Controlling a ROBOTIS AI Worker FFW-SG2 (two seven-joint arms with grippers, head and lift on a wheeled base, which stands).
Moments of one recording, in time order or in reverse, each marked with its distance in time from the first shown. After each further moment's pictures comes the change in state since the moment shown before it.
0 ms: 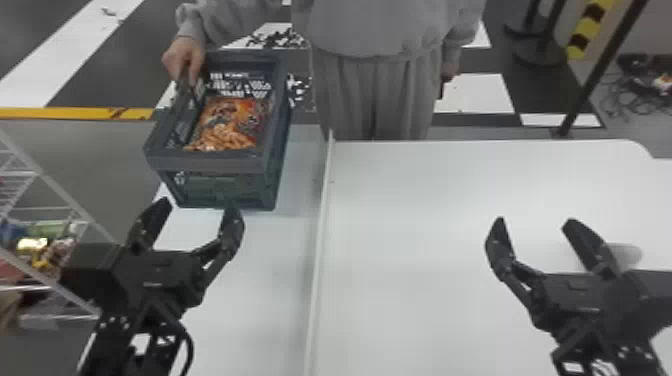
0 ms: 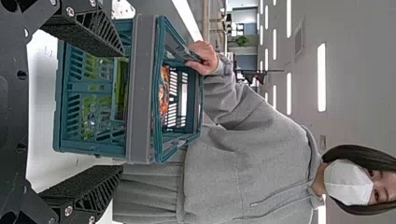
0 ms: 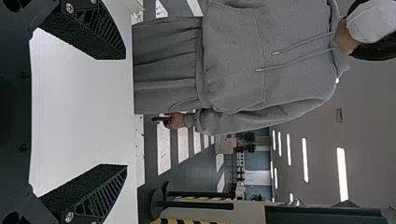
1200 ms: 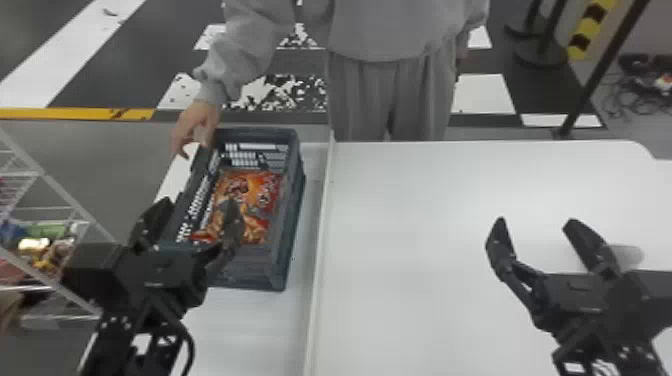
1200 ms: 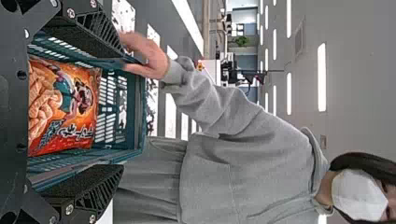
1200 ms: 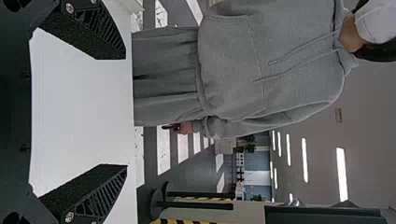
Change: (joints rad) left arm -0.001 0.001 -0.001 -0.003 -0.002 0.005 0.000; right arm -0.002 0.000 0.000 0.001 0.000 0.000 0.000
